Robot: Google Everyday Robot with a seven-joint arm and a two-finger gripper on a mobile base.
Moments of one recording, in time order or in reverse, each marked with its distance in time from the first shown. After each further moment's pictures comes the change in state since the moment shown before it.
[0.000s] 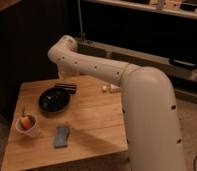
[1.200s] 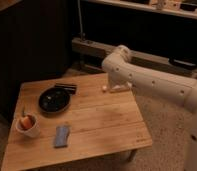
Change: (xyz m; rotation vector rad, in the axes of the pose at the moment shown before) arm -0.218 0.178 -0.048 -0.212 -0.094 0.424
